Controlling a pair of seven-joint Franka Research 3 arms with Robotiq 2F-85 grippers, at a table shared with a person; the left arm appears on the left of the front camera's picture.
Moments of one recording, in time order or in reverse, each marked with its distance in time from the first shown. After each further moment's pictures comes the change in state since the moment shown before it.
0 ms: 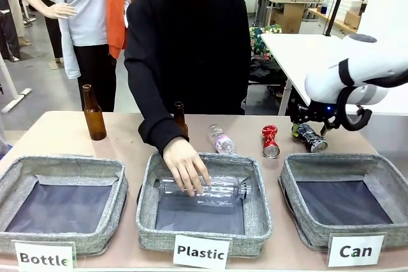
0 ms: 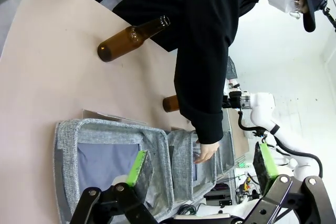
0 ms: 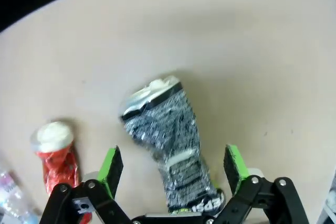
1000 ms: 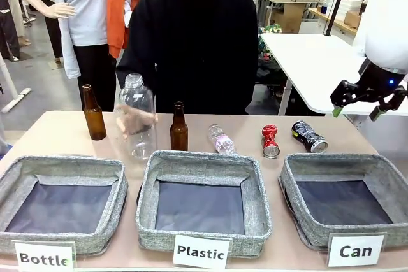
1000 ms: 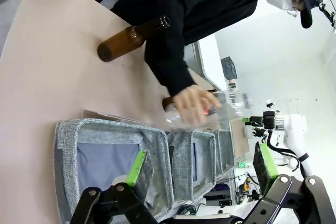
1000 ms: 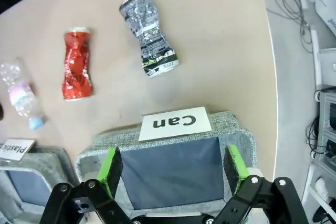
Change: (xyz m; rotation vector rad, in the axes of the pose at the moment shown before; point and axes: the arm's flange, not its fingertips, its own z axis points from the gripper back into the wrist) left arm 0.000 0.000 0.000 0.000 -0.001 0.000; right arm -0.108 -0.034 0.181 -0.021 -0.046 0.029
